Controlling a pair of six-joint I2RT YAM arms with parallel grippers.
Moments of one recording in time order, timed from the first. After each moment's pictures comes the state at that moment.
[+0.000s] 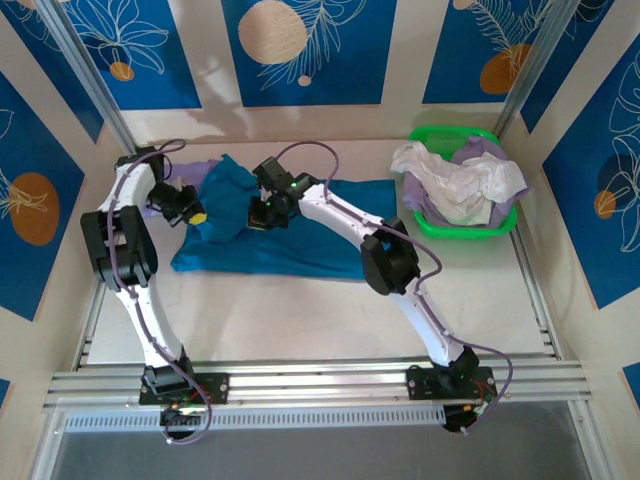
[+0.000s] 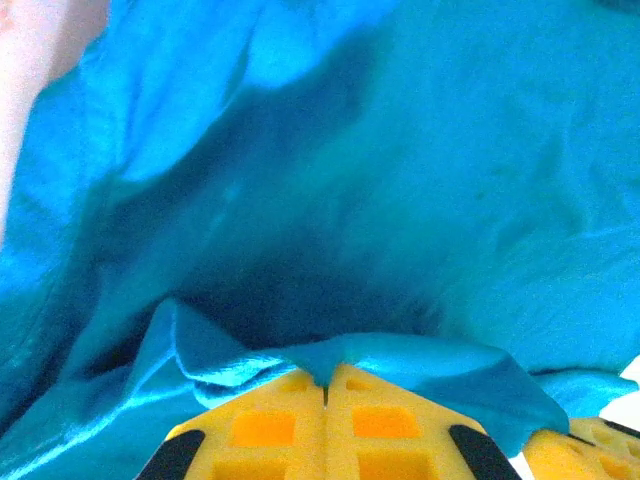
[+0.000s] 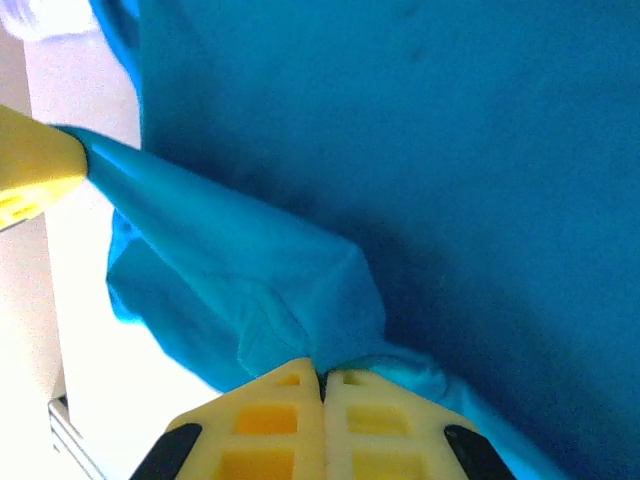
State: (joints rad) left arm 0.17 2.12 1.78 -1.16 0.49 -0.32; right arm 0.76 2.49 2.30 -0.79 -0.35 0.79
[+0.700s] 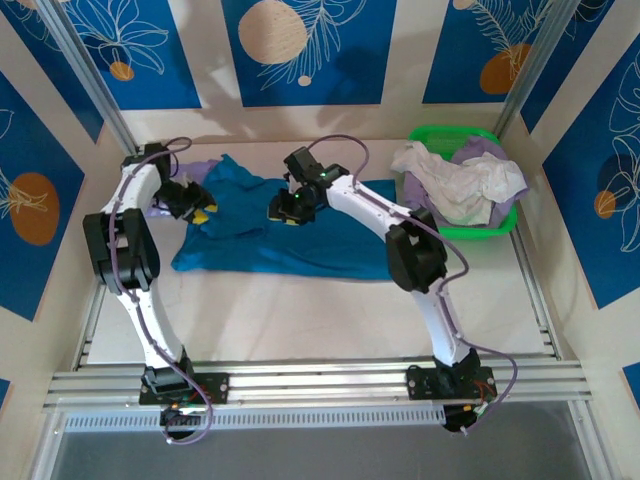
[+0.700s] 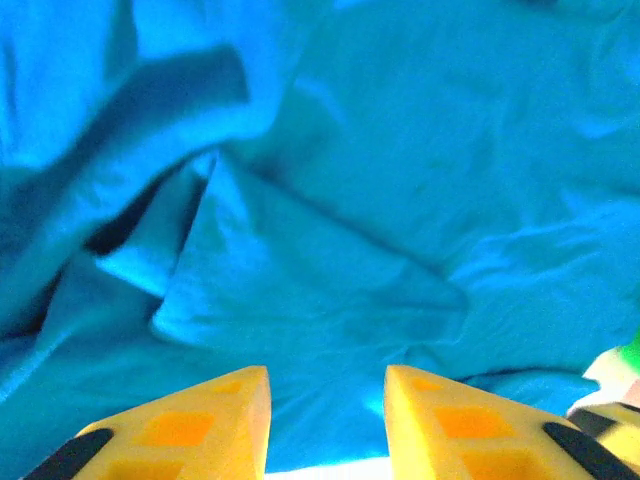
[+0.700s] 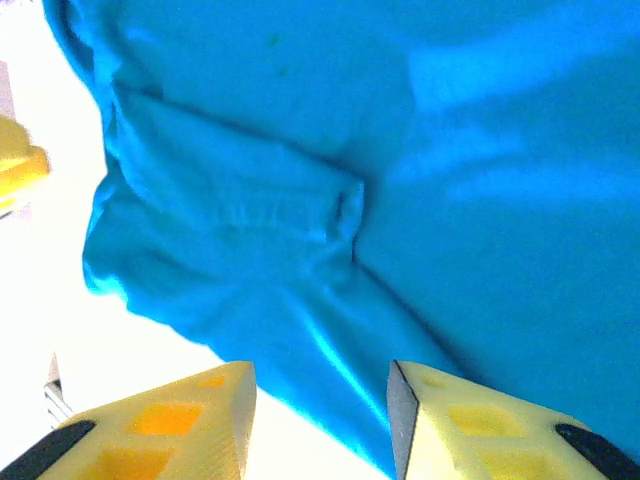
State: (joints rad) left arm 0.13 2.04 1.68 -1.08 0.51 -0.39; right arm 0.67 2.23 1.96 -0.75 -0.39 0.72
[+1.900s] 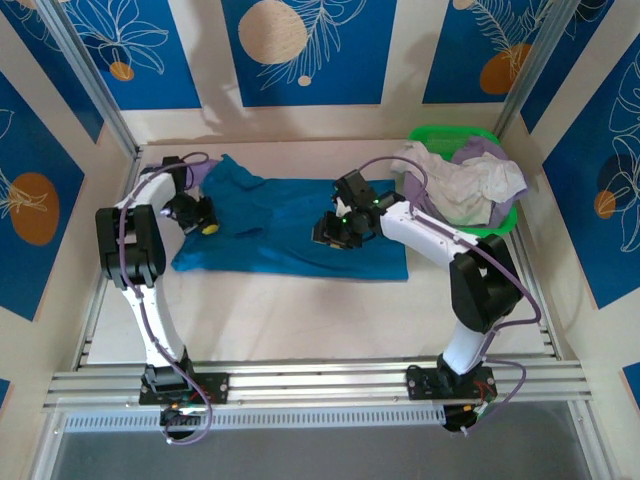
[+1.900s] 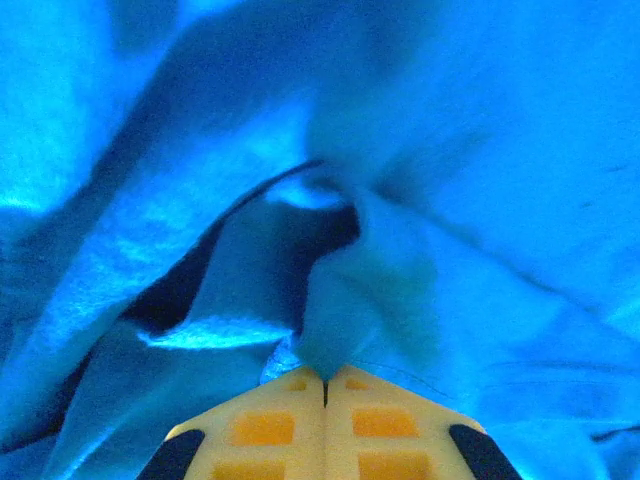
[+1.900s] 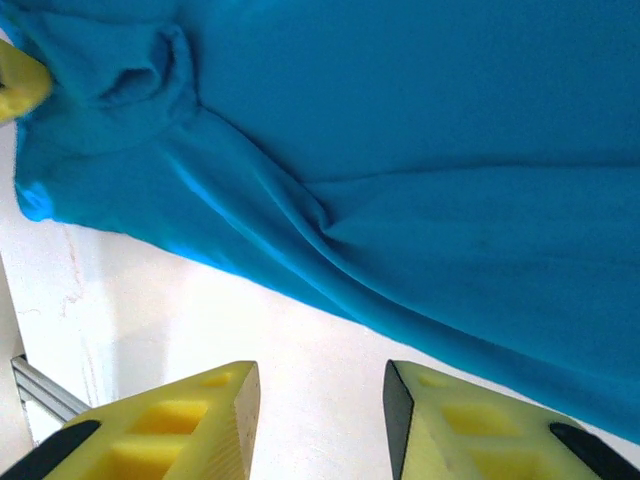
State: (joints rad) left arm 0.08 2.09 1.62 -0.99 0.38 -0.34; right arm 0.60 1.73 1.31 -0.64 -0.34 0.74
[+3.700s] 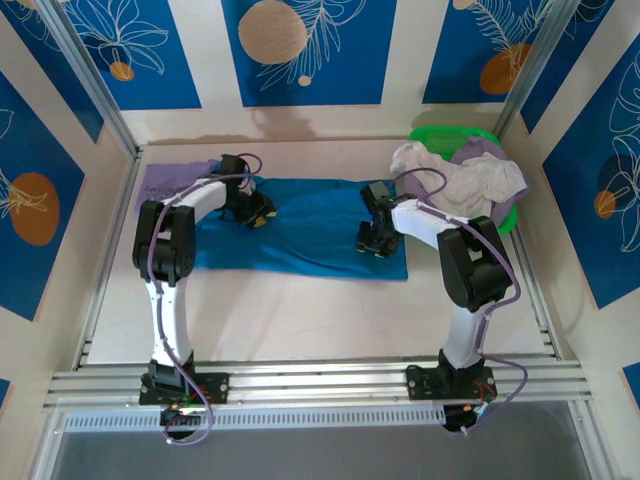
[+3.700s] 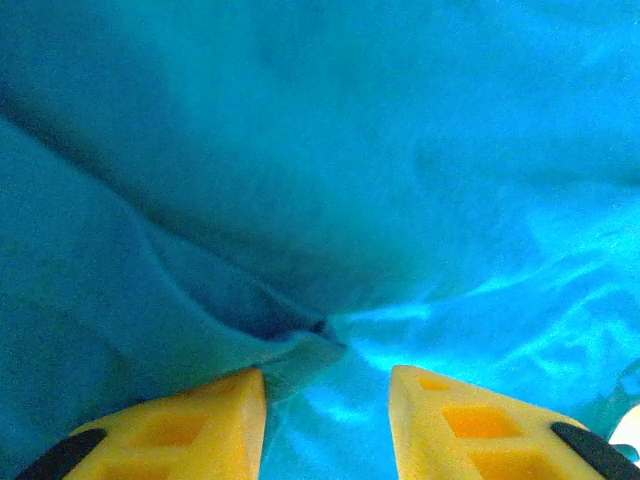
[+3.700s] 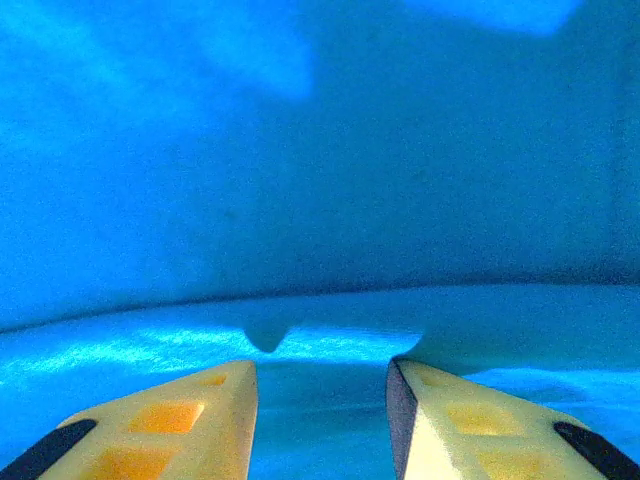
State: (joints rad) left arm -0.20 2.16 1.59 -0.61 0.45 -0.68; right arm 0.40 1.87 1.23 -0.71 -0.06 0.66
